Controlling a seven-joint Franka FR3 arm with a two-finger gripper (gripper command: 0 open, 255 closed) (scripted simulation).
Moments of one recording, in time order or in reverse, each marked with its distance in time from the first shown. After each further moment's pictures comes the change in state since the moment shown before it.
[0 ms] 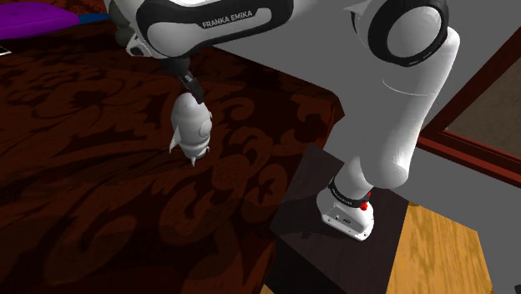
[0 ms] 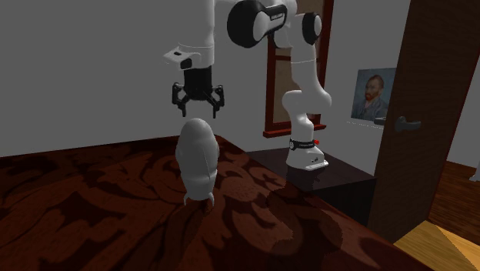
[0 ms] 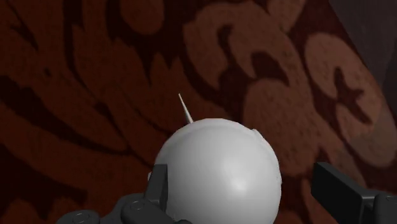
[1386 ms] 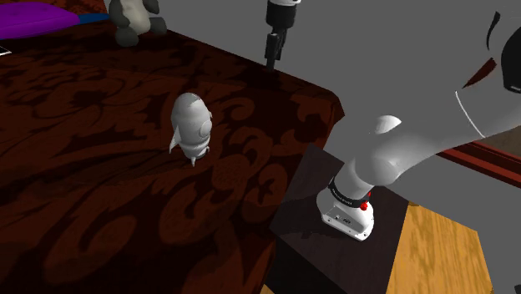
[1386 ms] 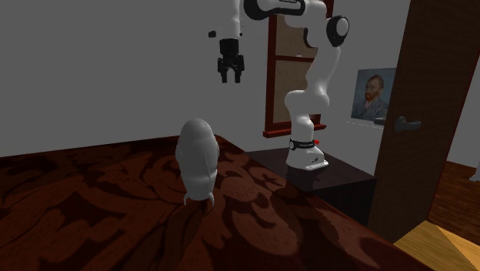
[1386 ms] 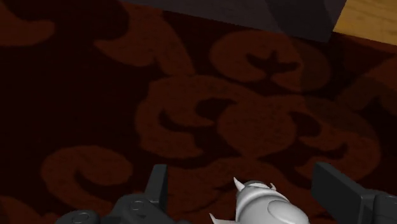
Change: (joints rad) arm -0.242 -0.720 -0.213 -0.512 0.323 -0.027 0.474
